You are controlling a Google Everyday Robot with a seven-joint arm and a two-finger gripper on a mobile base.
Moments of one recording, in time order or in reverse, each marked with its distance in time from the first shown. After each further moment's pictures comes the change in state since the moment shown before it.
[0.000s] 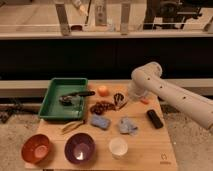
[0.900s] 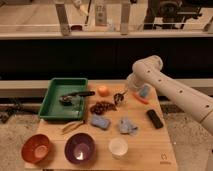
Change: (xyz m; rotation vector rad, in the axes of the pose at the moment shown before) arm 0.021 -0.049 0.008 0.080 0.032 0.015
